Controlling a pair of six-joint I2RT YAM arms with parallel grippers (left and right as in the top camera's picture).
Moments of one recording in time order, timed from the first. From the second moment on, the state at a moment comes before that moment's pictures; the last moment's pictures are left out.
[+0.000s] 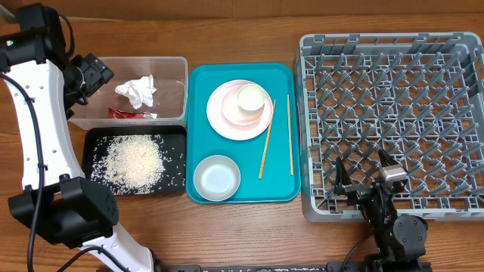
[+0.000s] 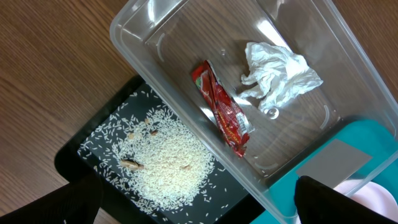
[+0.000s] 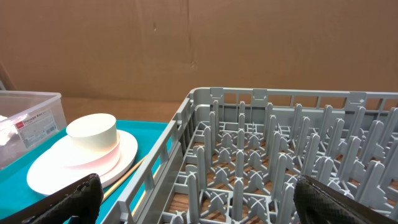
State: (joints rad) left arm 0.29 1.91 2.03 -1.43 -0.07 -0.57; right arm 0.12 0.01 0.02 -0.03 -0.08 0.04
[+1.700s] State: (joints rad) left arm 0.29 1.91 2.03 -1.43 -0.07 -0.57; right arm 0.12 0.01 0.02 -0.01 -0.37 0.07
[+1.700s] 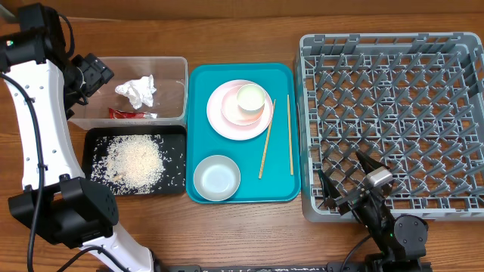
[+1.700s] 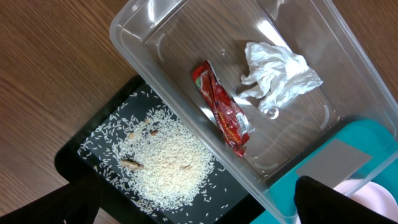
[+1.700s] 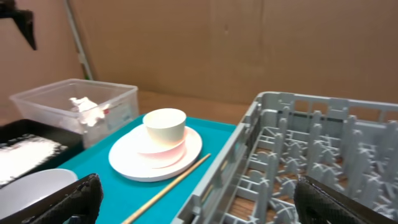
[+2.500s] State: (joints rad) left arm 0.29 1.91 2.03 -1.43 -0.07 -0.57; right arm 0.12 0.01 0.02 -0.01 -0.48 0.61
